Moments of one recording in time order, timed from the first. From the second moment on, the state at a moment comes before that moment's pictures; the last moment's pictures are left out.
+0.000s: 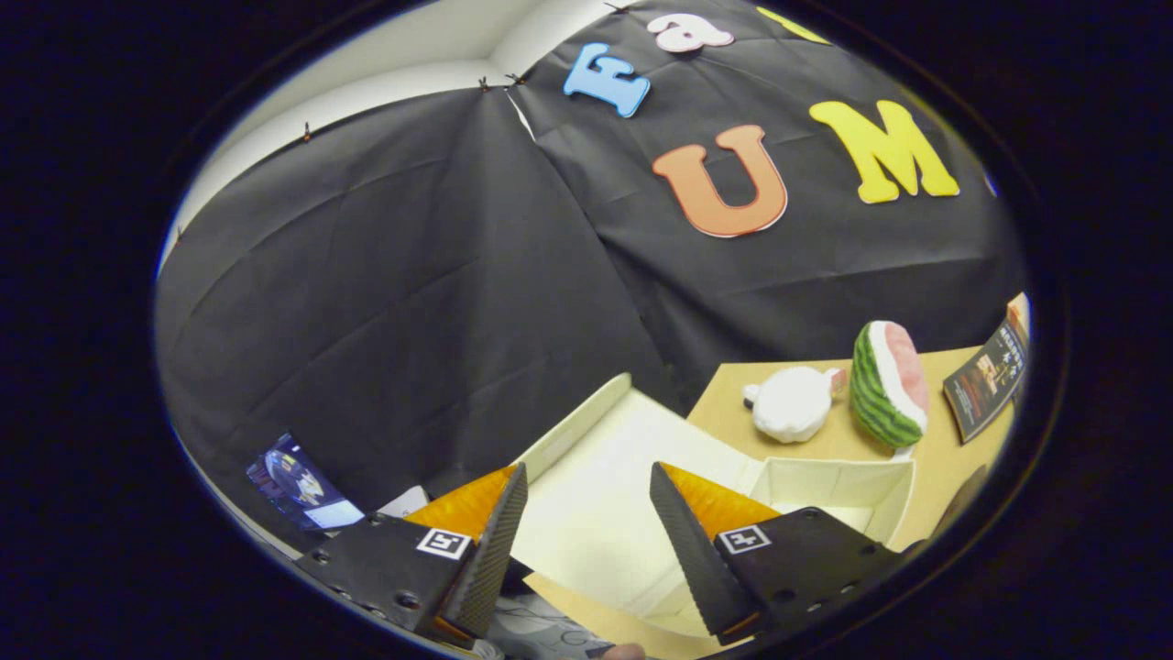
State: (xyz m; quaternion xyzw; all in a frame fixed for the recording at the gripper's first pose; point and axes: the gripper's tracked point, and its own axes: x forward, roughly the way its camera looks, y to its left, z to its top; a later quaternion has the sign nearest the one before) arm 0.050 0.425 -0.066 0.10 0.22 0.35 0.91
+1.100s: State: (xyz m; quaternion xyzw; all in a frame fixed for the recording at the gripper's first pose) arm 0.039 0.013 -0.142 0.04 0.20 0.05 0.98
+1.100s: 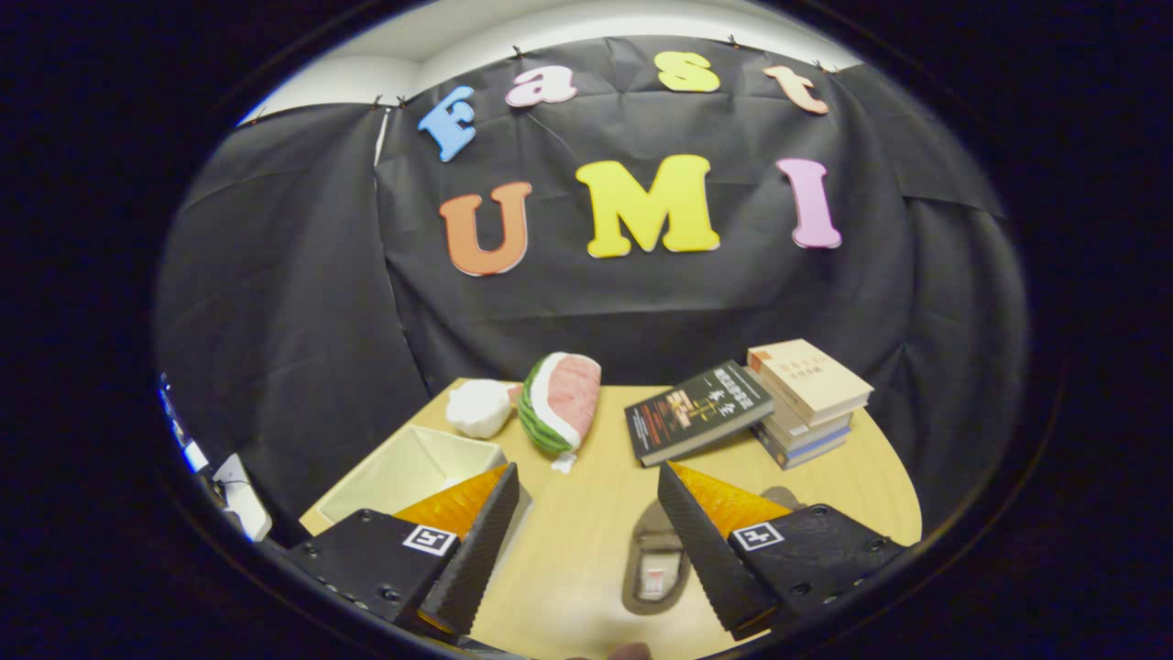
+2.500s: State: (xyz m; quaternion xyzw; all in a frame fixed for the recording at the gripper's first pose) arm 0.101 -0.054 -0.365 0.09 0.43 -0.02 0.90
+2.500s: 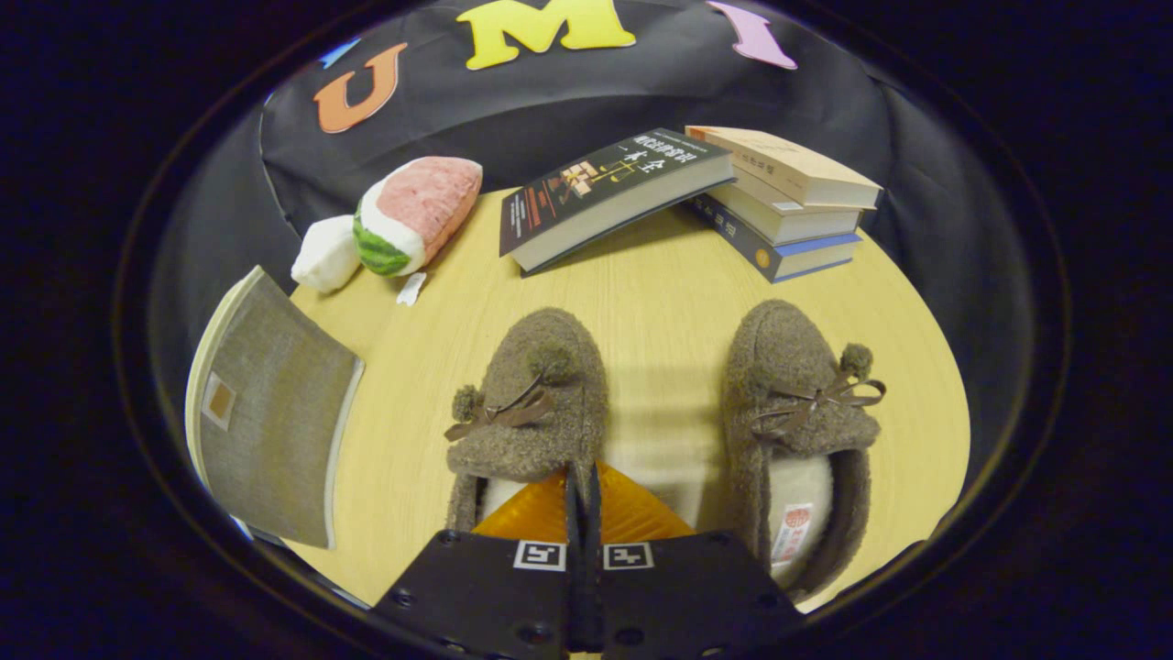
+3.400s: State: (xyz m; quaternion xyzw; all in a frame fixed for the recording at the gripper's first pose) arm 0.074 0.167 -0.140 0.27 0.30 -0.01 0.91
